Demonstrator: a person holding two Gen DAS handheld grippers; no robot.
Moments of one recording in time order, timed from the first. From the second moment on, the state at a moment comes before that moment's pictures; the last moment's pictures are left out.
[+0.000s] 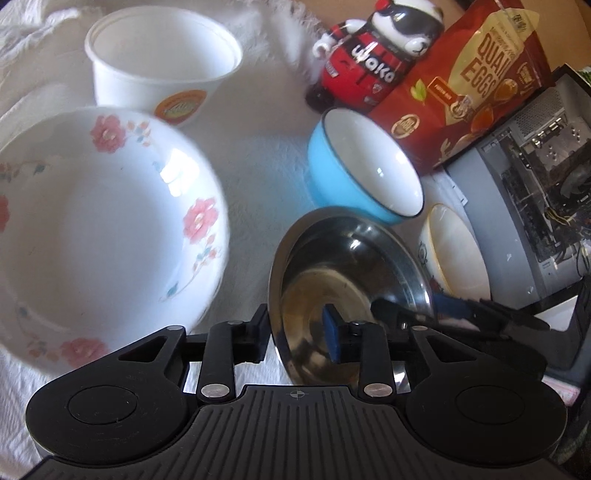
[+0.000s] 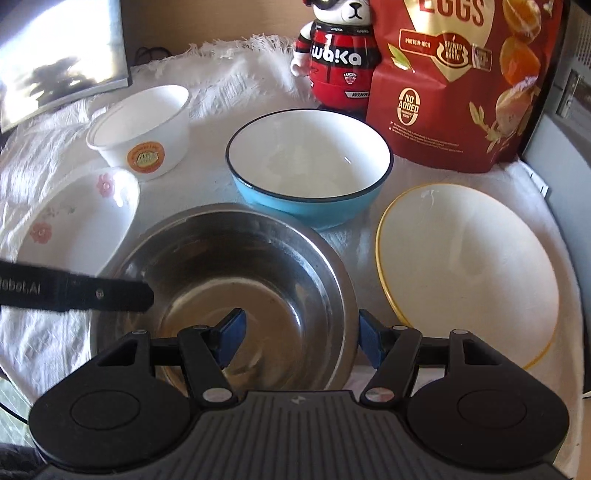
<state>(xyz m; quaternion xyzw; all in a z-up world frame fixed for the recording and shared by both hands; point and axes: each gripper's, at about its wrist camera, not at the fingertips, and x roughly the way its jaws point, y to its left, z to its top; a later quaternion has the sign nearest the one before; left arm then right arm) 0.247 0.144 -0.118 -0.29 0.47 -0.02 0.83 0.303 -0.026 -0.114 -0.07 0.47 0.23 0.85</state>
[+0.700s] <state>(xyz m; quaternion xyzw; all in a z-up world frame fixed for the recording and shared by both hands) 0.243 0.149 -0.108 -0.24 0.52 0.04 0.82 0.323 0.005 -0.119 -0.02 0.52 0.28 0.81</state>
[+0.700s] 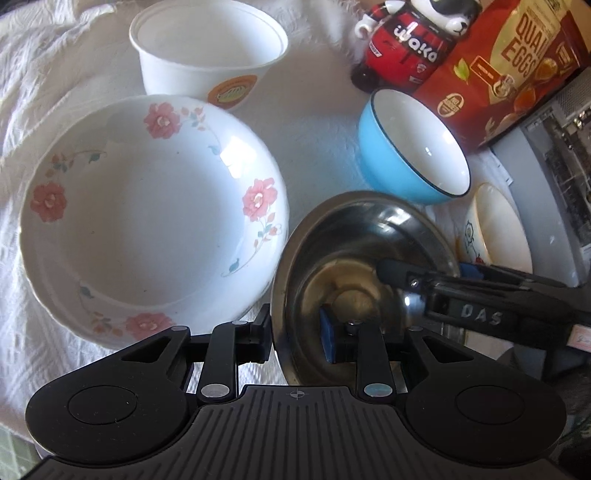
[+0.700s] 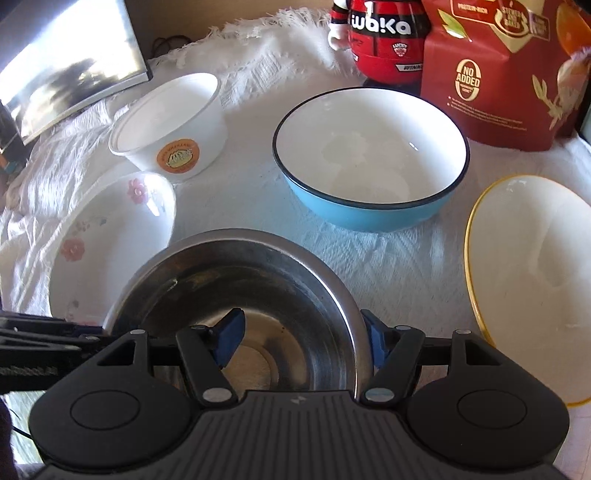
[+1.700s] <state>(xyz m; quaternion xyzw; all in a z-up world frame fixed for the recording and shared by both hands) 0.231 0.310 -0.086 -0.23 0.47 0.13 0.84 0.302 0.188 -0.089 -0.04 0.48 0.33 0.81</state>
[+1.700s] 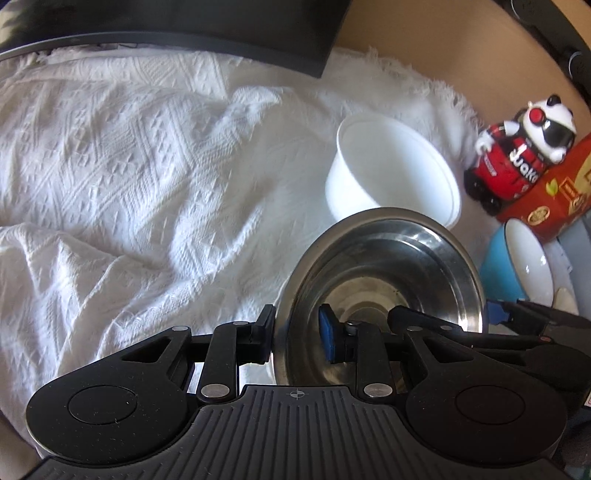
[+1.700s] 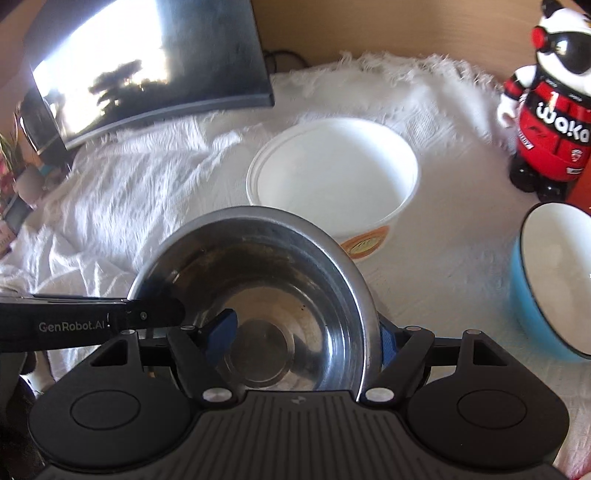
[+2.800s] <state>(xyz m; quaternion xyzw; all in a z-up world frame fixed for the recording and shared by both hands) 0.227 0.350 -0.101 -0.29 0.47 0.09 0.83 0.297 0.151 -0.115 0.02 0.53 0.28 0.80</state>
